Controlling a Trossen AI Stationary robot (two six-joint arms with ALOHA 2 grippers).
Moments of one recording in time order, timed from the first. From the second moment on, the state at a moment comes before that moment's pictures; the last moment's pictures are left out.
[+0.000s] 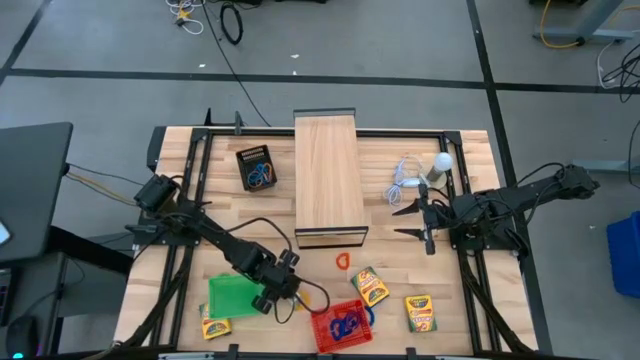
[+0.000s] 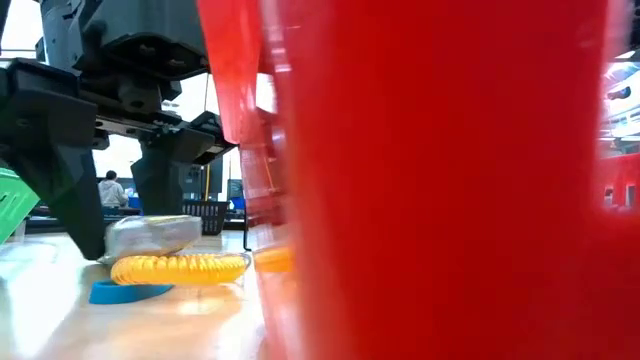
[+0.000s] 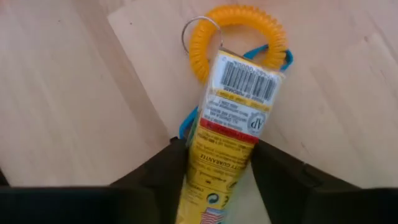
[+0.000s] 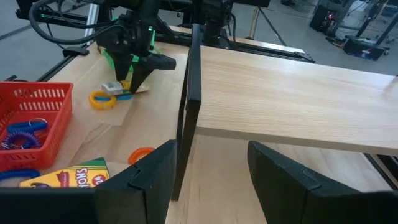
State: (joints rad) left arm -0.52 1.83 1.03 -0.35 -0.09 0.01; right arm 0.31 0.55 0.39 -0.19 0.27 -0.06
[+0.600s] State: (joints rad) left arm -0.49 1.83 1.03 -0.46 -0.21 -0.04; right arm 0.31 0.55 0.39 -0.19 0.27 -0.06
